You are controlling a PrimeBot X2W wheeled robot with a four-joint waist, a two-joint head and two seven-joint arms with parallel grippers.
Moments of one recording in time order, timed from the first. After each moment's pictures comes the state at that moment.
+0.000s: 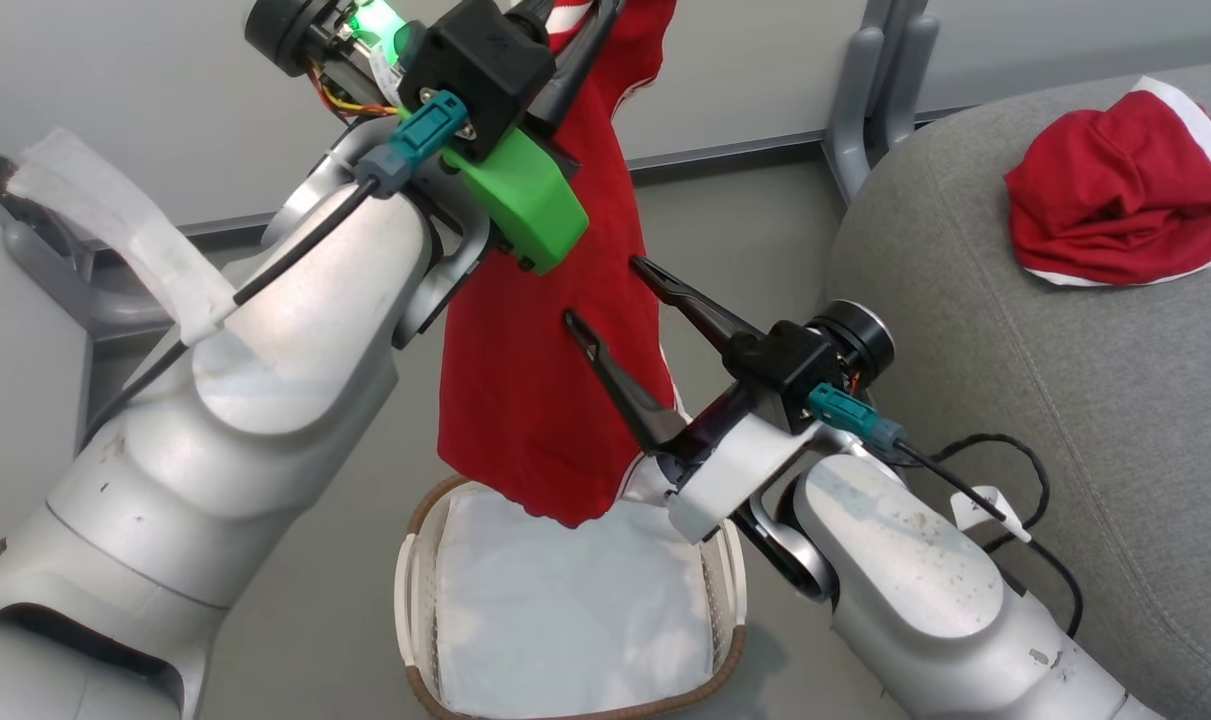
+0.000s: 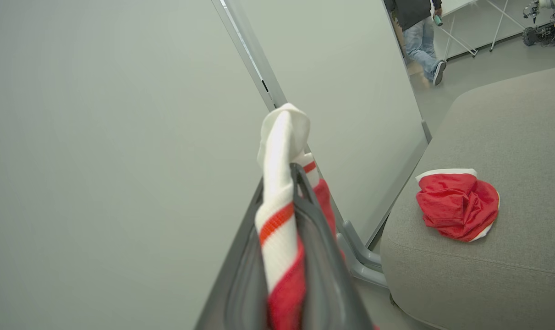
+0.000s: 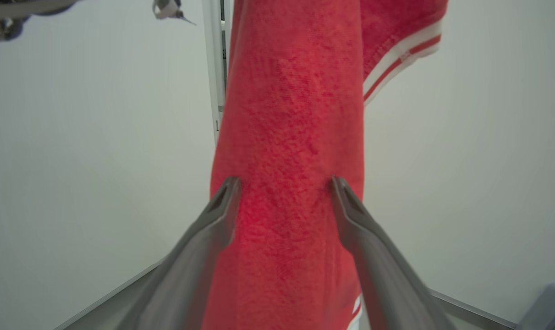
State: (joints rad) left arm -1.09 0.23 -0.81 0.41 -0.40 -0.11 -0.14; right arm -0.61 -0.05 0.63 0.35 0.31 0.13 -0.26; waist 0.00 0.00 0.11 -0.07
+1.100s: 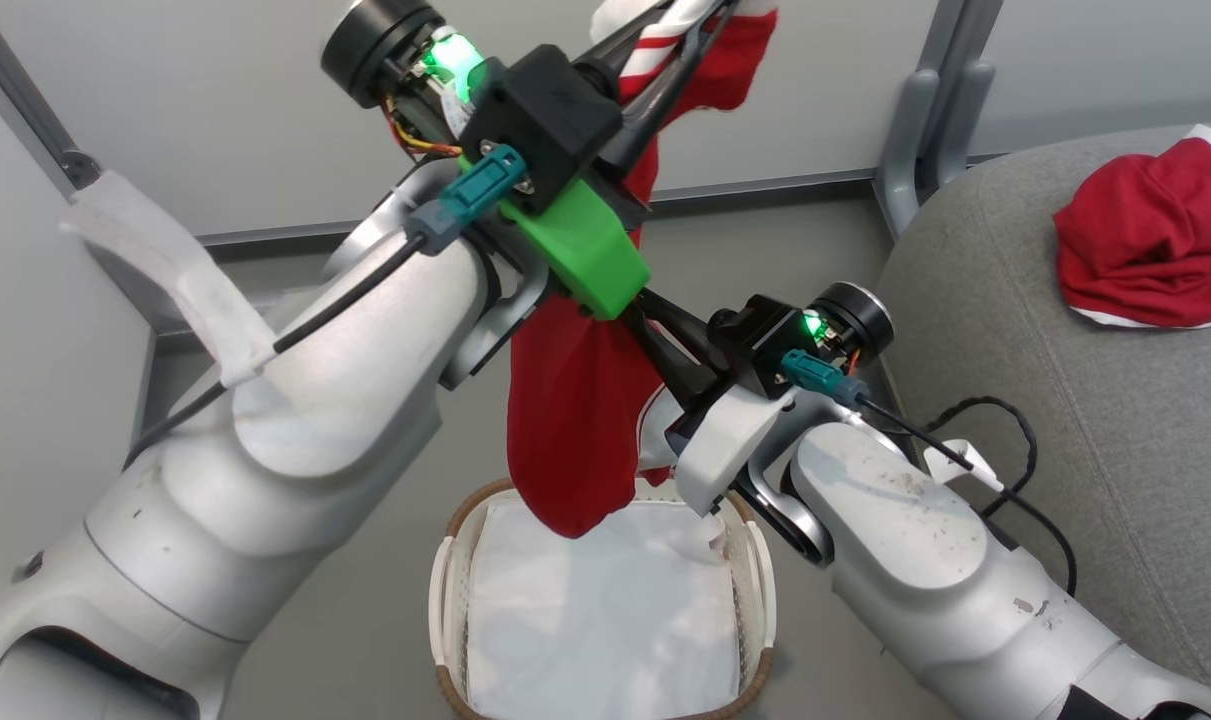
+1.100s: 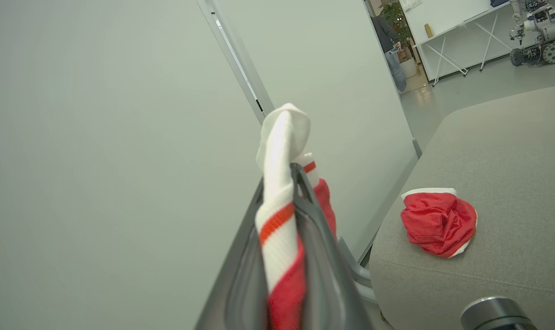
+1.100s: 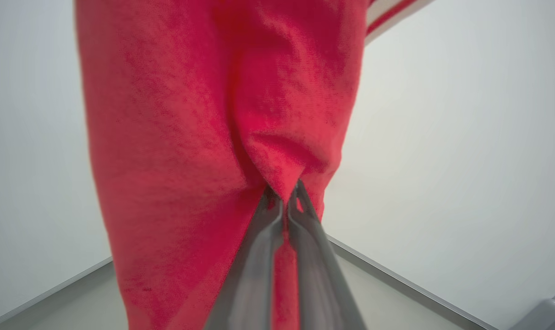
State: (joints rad) left arm -1.06 0.21 -0.86 0.29 -0.44 -0.09 -0.13; right arm -0.72 -0.05 0.69 0.57 0.32 0.13 -0.26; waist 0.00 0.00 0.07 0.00
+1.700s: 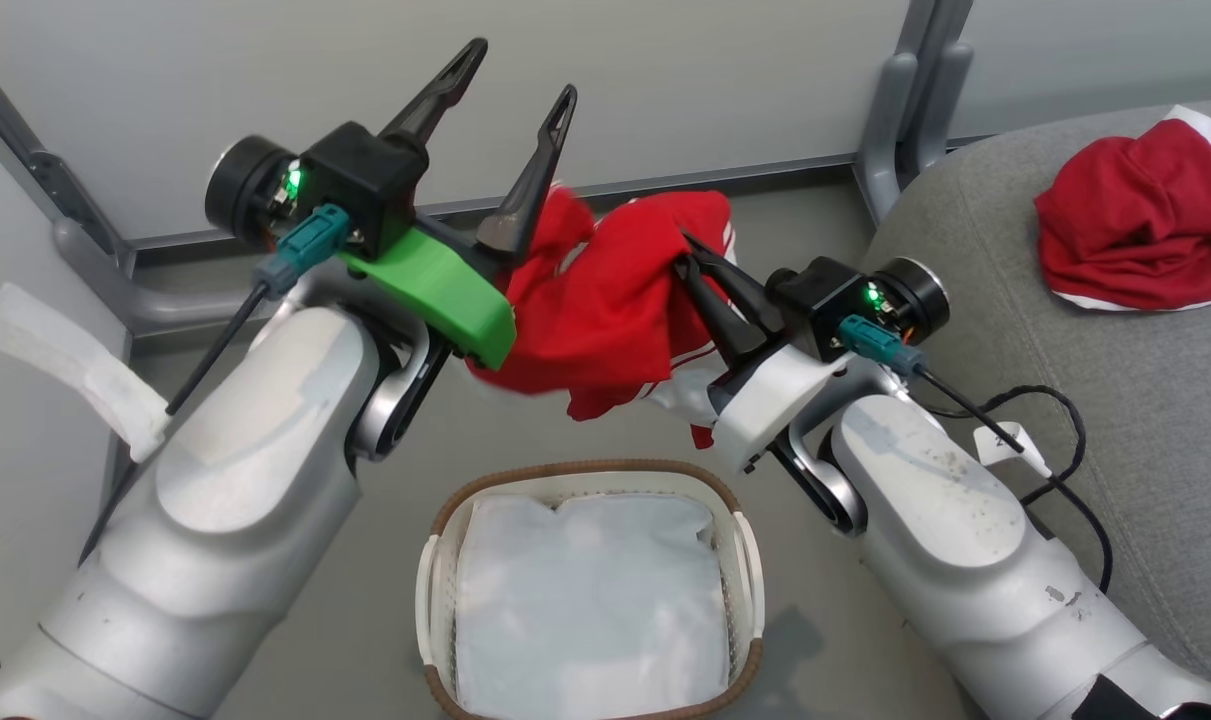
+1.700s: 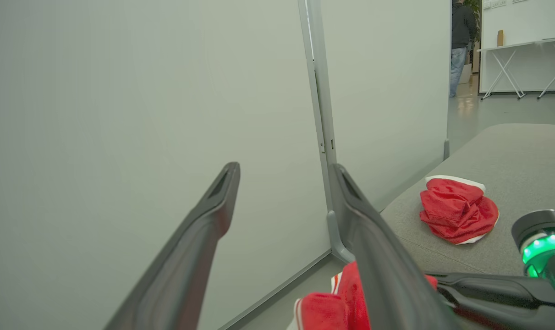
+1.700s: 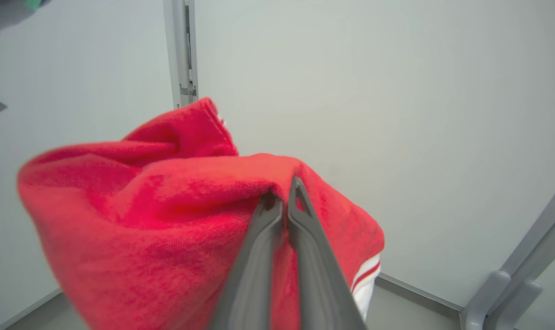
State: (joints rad) left arm -0.87 0.29 -0.77 0.34 -0.58 -0.02 -0.18; right arm -0.71 -0.05 0.55 0.55 0.27 0.13 -0.26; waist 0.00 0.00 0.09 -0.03
